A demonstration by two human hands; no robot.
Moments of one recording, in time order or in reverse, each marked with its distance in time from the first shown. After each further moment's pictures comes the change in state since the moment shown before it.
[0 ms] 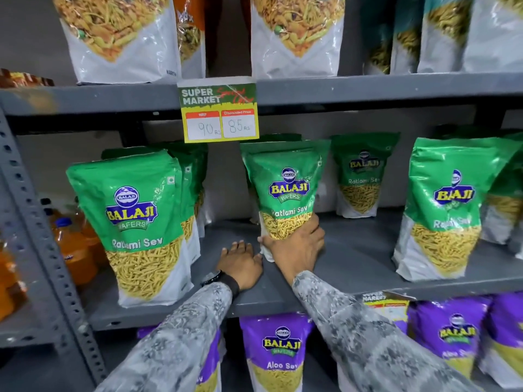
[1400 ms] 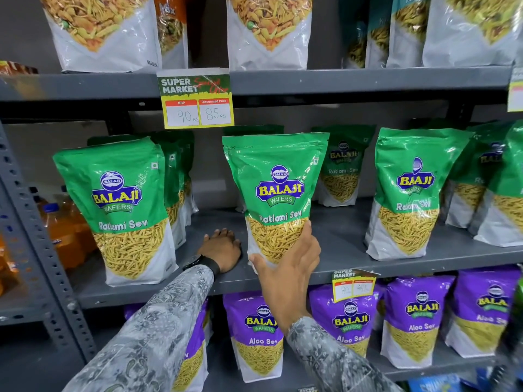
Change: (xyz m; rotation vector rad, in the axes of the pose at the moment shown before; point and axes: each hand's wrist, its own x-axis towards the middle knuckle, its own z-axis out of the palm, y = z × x) left_hand -0.001 -0.005 -0.002 0.014 0.011 -0.005; right_hand -0.087 0.032 -0.073 0.164 -0.026 -0.154
